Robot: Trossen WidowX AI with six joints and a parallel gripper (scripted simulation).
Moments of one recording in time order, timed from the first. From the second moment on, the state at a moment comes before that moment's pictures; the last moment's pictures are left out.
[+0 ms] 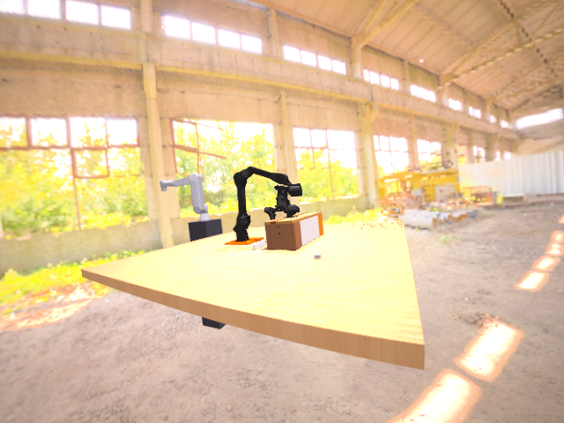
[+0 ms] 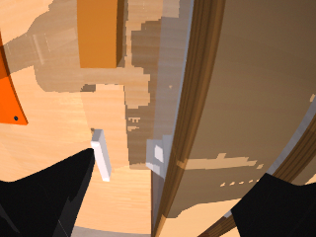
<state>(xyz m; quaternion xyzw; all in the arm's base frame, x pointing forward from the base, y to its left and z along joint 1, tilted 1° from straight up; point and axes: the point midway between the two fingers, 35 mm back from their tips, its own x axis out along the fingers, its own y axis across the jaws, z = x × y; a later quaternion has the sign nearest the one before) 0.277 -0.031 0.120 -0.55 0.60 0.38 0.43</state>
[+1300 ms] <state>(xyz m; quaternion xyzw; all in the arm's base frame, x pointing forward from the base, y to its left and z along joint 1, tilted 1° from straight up) 0.274 -0.070 0.121 -0.55 0.60 0.38 0.43</state>
